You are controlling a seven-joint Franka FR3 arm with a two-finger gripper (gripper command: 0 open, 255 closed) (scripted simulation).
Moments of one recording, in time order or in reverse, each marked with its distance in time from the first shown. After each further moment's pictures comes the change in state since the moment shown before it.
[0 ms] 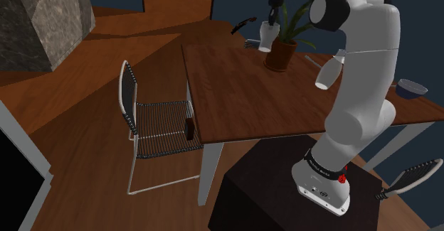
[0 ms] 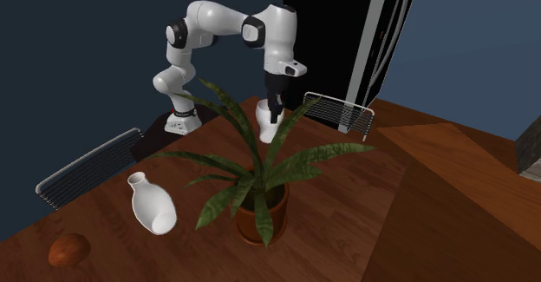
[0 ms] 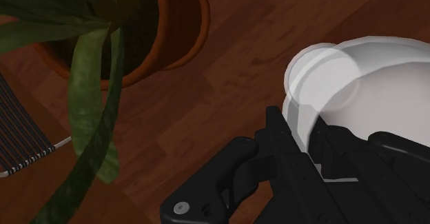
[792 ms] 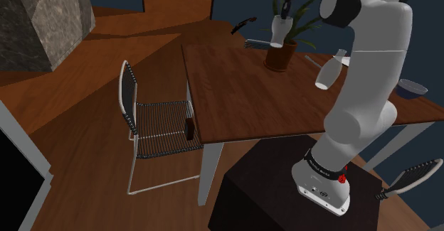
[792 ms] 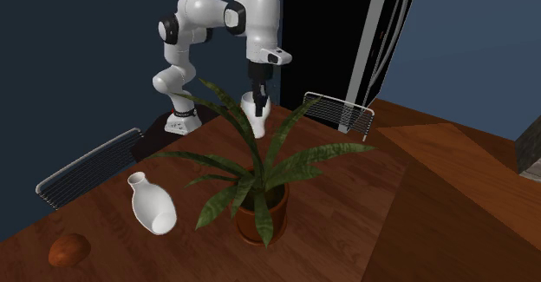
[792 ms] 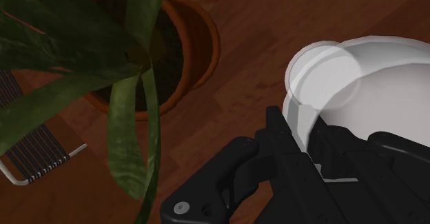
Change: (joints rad) arm -0.039 -0.080 -0.025 -0.013 -0.013 -0.054 -0.073
